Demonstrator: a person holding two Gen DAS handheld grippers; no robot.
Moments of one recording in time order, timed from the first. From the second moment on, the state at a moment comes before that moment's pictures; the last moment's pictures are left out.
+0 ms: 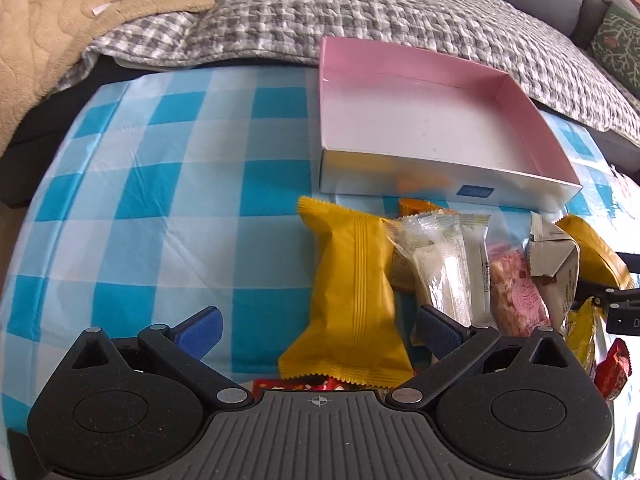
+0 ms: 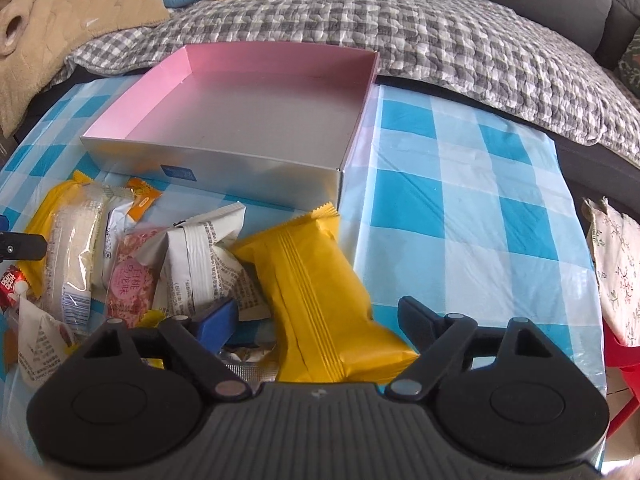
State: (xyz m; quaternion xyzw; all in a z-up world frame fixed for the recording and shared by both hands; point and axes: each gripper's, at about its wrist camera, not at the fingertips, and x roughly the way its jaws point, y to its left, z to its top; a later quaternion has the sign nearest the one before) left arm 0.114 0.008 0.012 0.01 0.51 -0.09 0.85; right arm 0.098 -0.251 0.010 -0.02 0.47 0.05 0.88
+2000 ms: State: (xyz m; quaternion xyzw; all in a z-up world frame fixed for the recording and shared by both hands) left arm 0.213 -0.043 0.027 -0.04 0.43 -0.09 0.90; right arm 0.169 -0.237 0.021 0.09 0.38 0.01 0.92
